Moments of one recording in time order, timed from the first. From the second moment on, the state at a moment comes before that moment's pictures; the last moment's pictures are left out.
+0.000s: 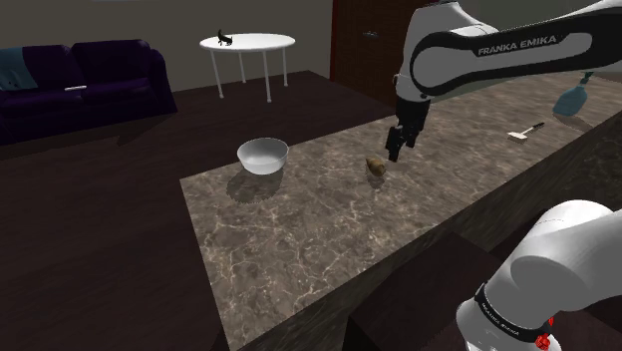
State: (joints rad) arm -0.06 -0.59 -0.03 -2.48 -0.06 1.89 -0.16
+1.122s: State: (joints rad) arm -0.09 -0.15 -0.15 -2.43 -0.01 2.35 -0.28
